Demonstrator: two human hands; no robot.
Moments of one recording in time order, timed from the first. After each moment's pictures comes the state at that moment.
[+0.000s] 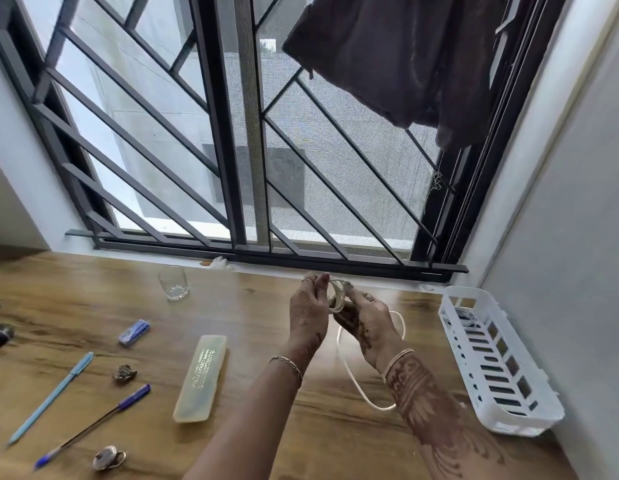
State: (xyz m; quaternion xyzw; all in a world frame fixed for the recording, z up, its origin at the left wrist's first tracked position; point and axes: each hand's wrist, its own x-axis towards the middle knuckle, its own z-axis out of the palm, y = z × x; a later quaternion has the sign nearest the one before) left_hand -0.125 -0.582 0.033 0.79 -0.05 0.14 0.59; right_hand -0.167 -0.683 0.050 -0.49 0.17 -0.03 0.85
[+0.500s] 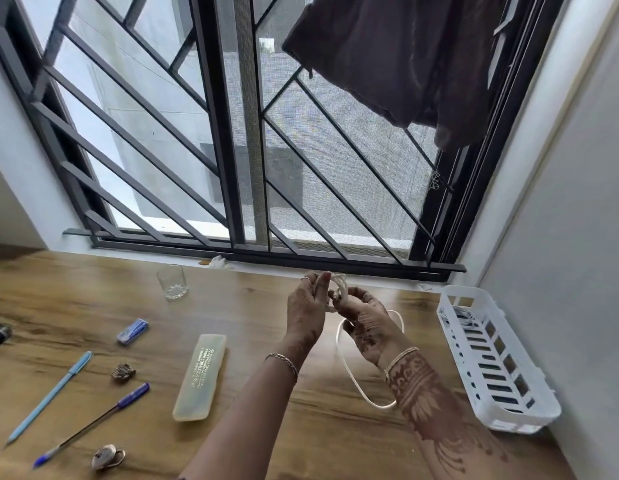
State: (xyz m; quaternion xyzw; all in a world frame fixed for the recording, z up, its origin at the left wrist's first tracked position) left_hand -0.125 -0.578 0.034 0.78 -0.09 0.13 0.60; right_hand -0.178 -0.682 0.058 -0.53 0.16 0.01 0.83
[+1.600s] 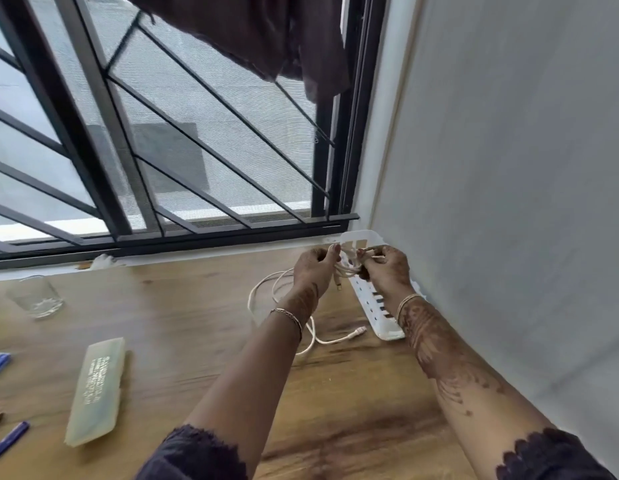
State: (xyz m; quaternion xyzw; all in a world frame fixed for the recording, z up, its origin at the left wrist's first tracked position) left_hand -0.178 -0.719 0.046 0.76 -0.14 -0.14 0.62; right_hand -0.247 -0.826 0.053 -0.70 0.33 -0.27 0.57
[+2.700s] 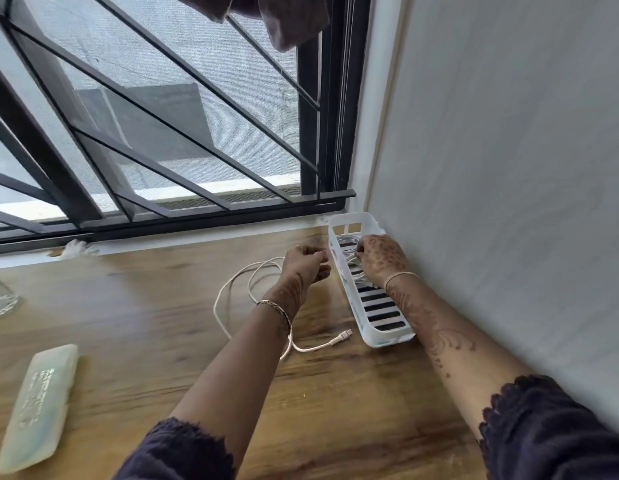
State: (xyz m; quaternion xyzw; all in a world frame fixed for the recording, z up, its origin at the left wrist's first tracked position) left_hand -0.137 -0.778 -0.004 0.68 0.03 -0.27 0.68; right_hand -0.199 -0.914 0.006 -0.96 0.24 -0.08 0.12
